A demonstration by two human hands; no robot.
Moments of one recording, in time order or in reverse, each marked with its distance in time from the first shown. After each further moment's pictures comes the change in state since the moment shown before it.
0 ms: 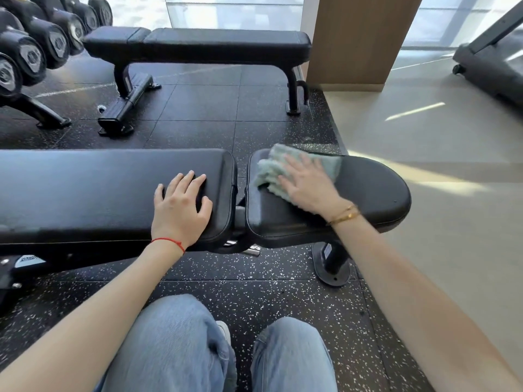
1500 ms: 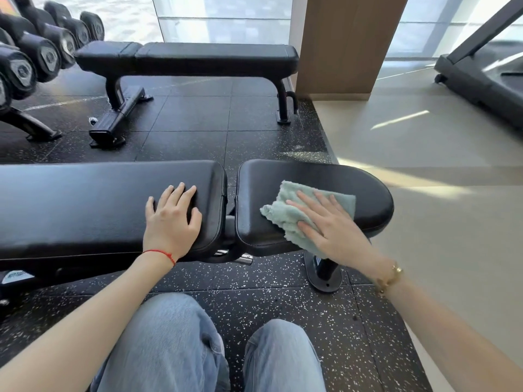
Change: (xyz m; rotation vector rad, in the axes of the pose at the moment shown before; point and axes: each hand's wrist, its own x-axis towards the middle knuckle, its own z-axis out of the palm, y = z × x) left_hand 0.000 0.003 0.001 0.021 -0.024 0.004; right_hand -0.103 0.034 0.007 0.126 0.060 -0.115
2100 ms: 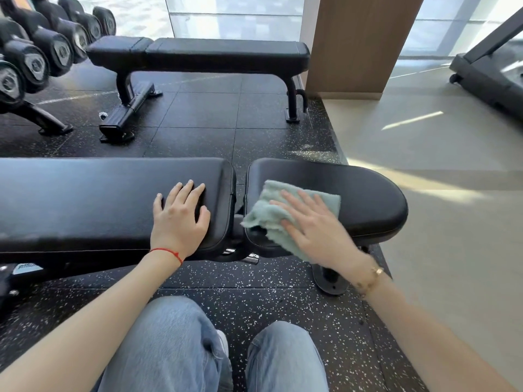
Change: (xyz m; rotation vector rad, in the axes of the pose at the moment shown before) left_hand 0.000 -0.002 0.001 0.000 -0.001 0.003; right_hand 0.029 -0.035 0.014 -0.063 0.000 -0.053
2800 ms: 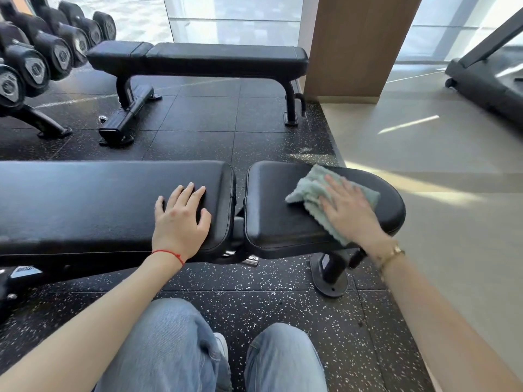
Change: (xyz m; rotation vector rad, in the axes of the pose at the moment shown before) left_hand 0.000 -0.001 0.002 -0.001 0.011 -0.019; right_hand 0.009 0.064 -0.018 -0.042 0.028 0.327
